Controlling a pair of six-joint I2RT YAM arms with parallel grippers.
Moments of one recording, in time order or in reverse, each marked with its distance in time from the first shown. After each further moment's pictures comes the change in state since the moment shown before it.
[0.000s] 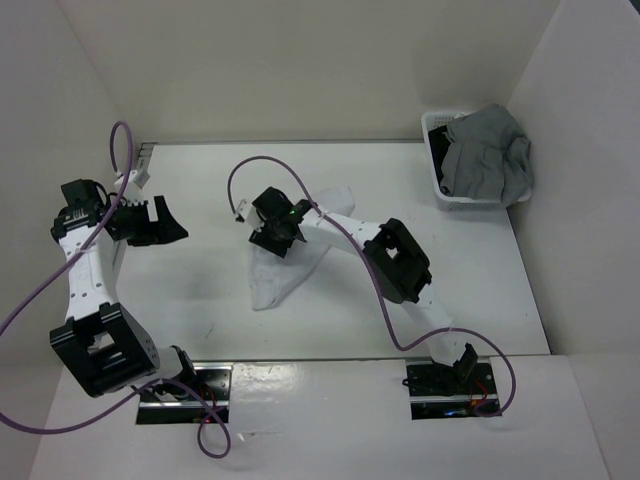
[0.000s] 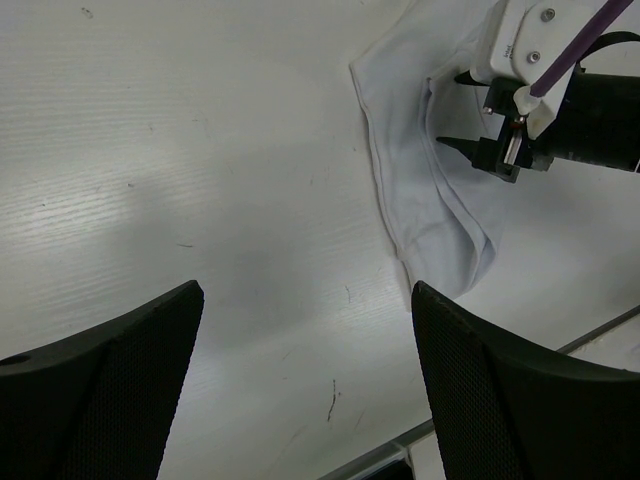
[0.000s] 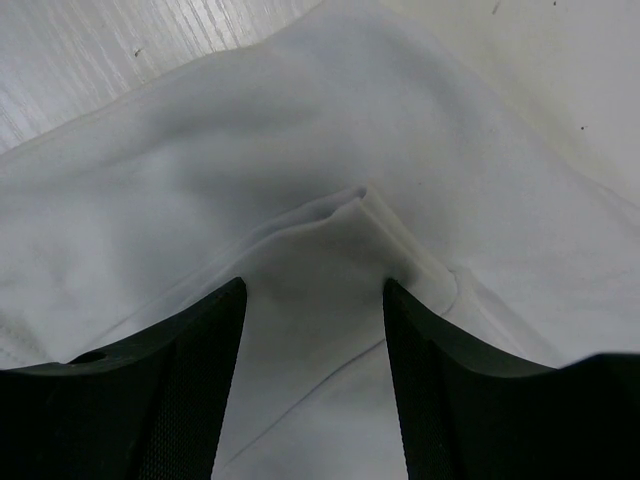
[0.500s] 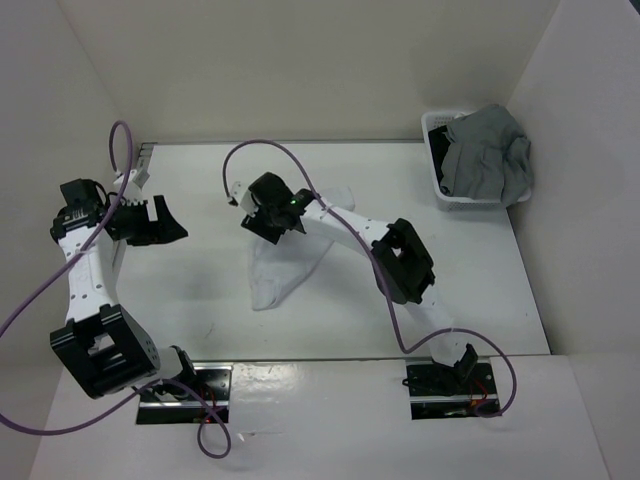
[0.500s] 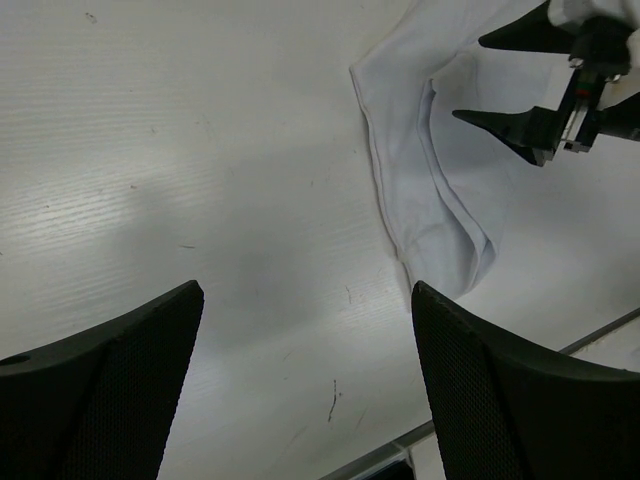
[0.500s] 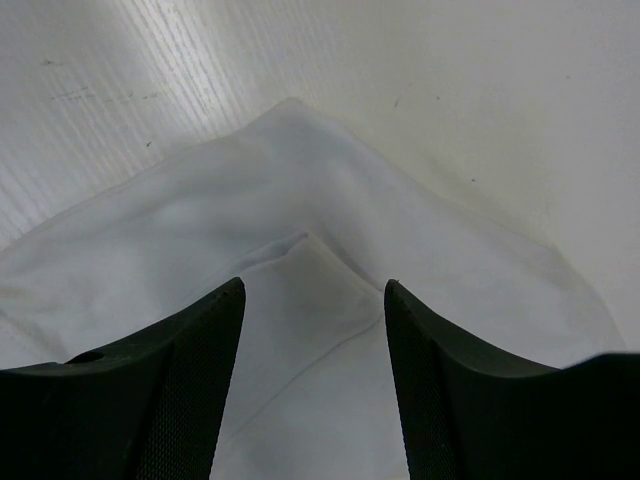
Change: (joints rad) left arm 0.000 -0.007 0.004 -0.004 -0.001 0.000; right arm -0.004 -0.044 0.091 0.011 0.004 -0.003
